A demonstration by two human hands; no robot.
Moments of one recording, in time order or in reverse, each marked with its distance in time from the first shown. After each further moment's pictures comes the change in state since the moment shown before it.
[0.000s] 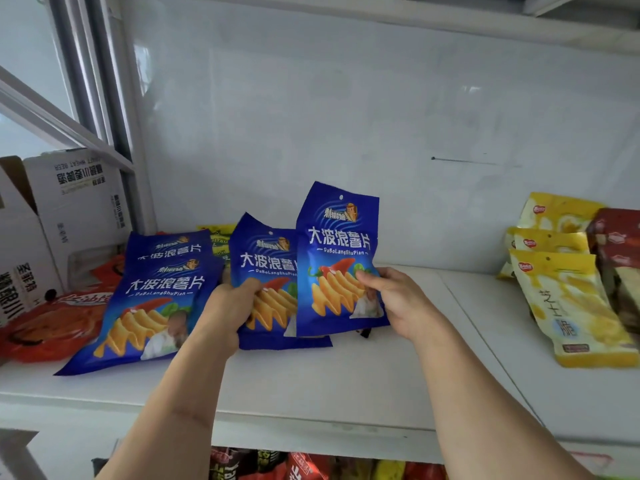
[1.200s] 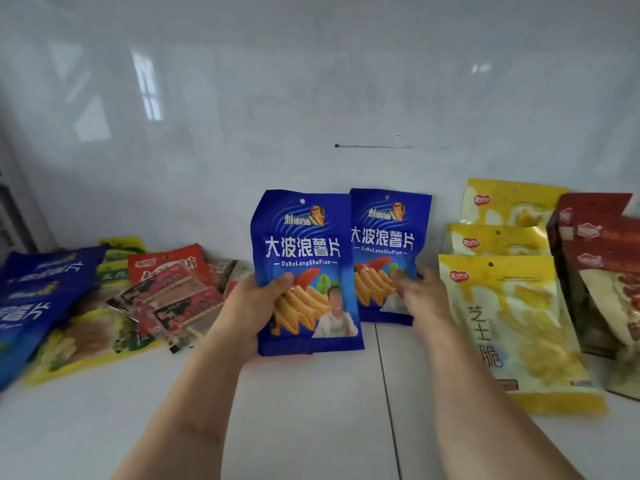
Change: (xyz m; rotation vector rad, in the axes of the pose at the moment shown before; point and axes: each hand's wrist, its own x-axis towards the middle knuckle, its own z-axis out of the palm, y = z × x) left_hand -0.016 0.010 0.250 -0.050 -0.159 0.206; right_hand 0.106 0.012 -0.242 -0.191 0.417 -0.139
